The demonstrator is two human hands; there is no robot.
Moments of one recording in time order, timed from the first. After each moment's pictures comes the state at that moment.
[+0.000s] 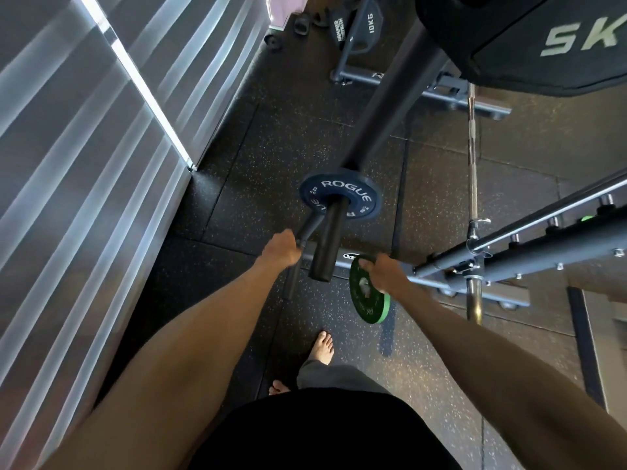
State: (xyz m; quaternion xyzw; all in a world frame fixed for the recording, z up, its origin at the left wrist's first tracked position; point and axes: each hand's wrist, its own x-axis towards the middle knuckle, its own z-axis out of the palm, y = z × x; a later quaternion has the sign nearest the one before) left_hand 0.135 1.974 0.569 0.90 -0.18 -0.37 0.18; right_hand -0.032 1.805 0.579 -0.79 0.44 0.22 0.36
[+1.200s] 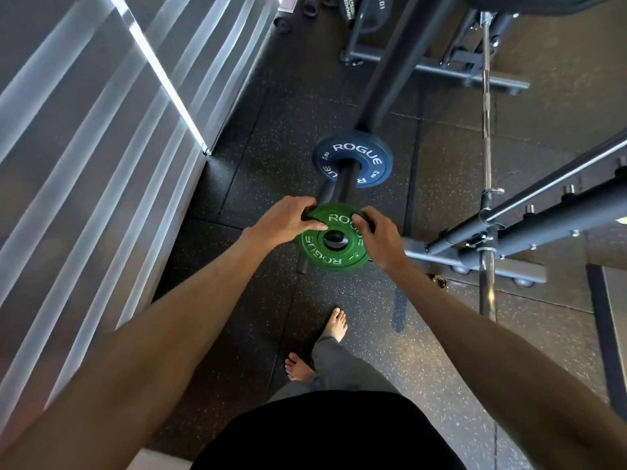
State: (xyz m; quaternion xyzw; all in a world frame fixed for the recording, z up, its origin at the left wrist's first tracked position) left_hand 0.112 2.027 0.626 0.81 -0.44 -0.27 0.26; right_hand -0.055 1.868 0.612 -0.85 0.27 -0.08 0.45
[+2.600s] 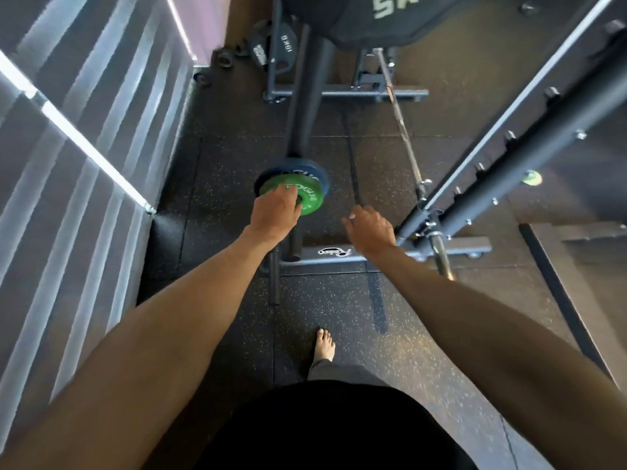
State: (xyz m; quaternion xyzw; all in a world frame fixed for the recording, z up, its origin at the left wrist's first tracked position) left_hand 0.099 1.940 0.660 0.84 -0.52 0.01 0.13; right_hand -0.078 1.827 0.650 -0.89 0.42 0.00 0.17
